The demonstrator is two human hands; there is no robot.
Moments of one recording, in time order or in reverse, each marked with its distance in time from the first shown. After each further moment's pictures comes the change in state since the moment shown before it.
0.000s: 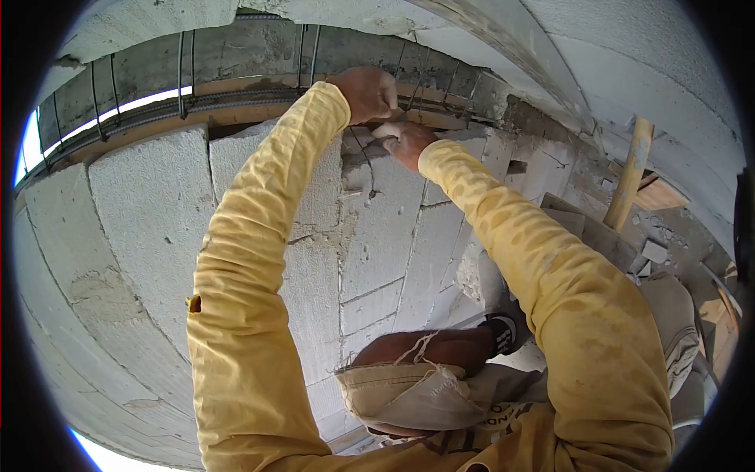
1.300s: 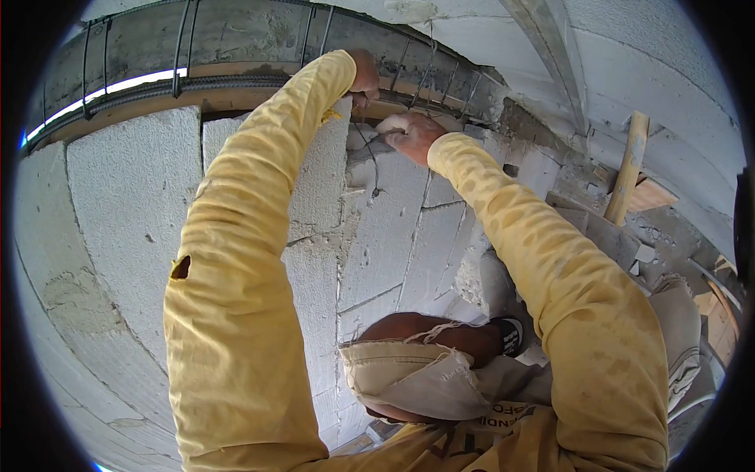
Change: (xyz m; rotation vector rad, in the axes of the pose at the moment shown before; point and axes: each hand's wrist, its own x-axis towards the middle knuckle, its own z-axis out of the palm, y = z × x) left_hand 0.058 -0.054 -0.004 0.004 -0.169 -0.318; right_hand -0.003 -0.013 -0.005 -0.031 0.037 -0.030
